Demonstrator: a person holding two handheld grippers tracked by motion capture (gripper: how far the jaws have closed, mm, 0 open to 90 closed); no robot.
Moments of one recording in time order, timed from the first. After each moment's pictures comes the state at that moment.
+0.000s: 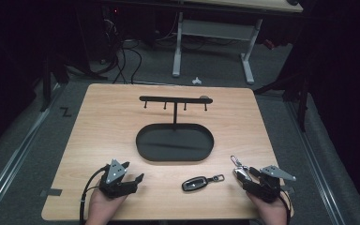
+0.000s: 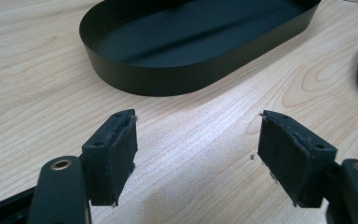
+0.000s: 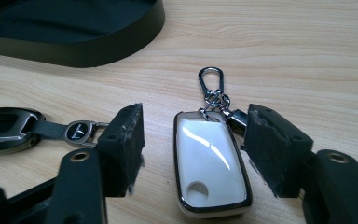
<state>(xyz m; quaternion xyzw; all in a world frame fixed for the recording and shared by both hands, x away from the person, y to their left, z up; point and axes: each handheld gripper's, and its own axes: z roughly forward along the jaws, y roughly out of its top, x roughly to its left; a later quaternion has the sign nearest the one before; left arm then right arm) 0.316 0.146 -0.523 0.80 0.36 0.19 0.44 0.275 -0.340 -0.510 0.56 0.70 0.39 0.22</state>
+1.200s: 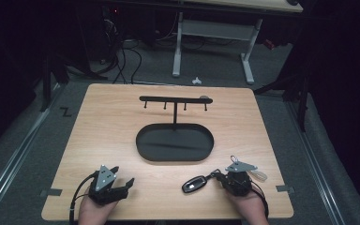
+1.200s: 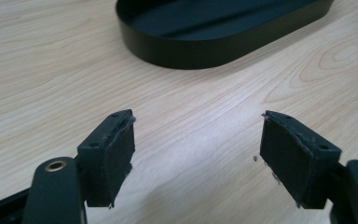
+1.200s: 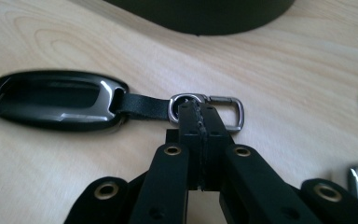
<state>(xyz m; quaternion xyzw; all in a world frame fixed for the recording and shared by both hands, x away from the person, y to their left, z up) 0.295 0.175 -0.525 0.79 0.39 0.22 0.43 0.304 -0.265 -0.520 0.46 0.81 0.33 0.16</state>
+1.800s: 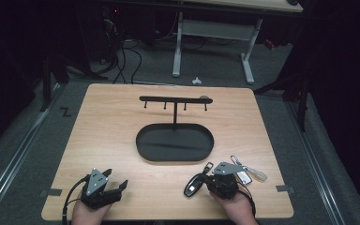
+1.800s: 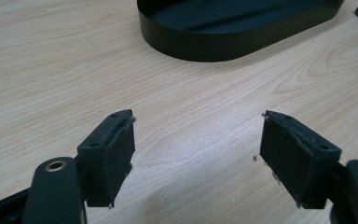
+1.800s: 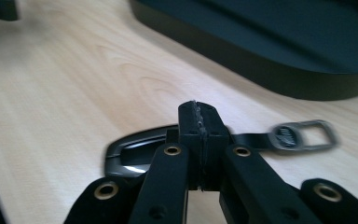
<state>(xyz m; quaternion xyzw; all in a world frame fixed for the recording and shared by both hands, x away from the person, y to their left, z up) 0.288 0.188 -0.524 0.78 0.40 0.22 0.43 0.294 -0.220 -0.501 0.40 0.81 0.40 0.13</state>
